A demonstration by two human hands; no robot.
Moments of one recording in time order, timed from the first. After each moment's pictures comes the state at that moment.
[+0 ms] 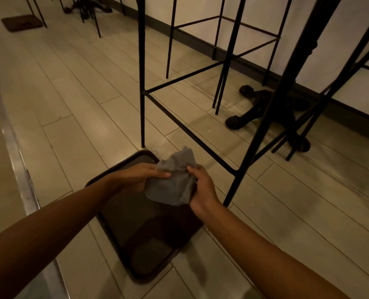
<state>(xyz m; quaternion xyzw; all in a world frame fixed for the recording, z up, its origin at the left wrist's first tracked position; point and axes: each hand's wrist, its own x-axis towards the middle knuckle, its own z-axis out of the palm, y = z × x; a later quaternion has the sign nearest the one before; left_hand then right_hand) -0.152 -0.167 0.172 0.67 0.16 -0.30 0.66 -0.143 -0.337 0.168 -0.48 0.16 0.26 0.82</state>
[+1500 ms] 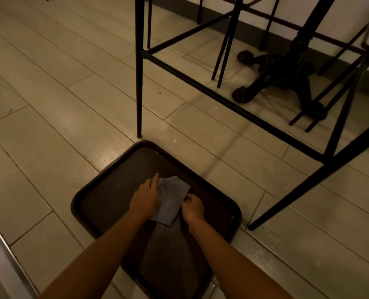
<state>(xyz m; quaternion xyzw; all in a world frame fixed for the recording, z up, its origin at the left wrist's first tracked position) -0.130 -0.088 -0.059 0.96 0.07 -0.18 0.22 -0.131 -0.223 -0.052 -0.78 0.25 0.26 0.51</state>
